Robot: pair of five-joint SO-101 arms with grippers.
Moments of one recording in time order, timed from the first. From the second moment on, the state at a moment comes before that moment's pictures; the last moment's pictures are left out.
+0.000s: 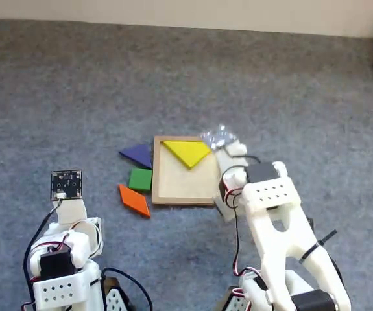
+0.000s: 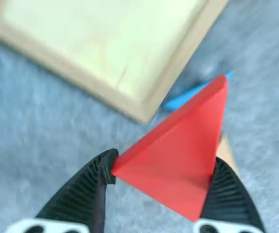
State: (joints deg) left arm -18.3 -101.5 96.0 76.8 -0.1; right arm -20.6 -27.8 43.6 68.4 19.6
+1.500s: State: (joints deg) left arm -18.3 -101.5 96.0 76.8 -0.1; right arm -31.3 11.3 7.2 68.3 -19.2
